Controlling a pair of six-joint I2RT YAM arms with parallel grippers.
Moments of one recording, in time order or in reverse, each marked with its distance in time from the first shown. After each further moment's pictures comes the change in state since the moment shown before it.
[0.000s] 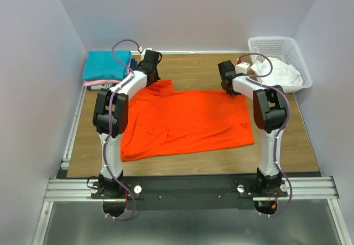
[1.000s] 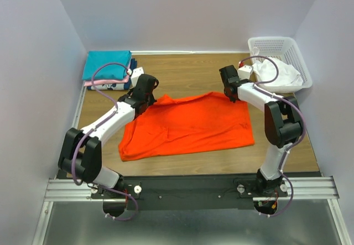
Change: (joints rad) left arm -0.137 -0.623 -0.623 0.045 -0.112 -0.194; right arm 0.056 -0.267 -0.237 -0.012 0.002 -0.015
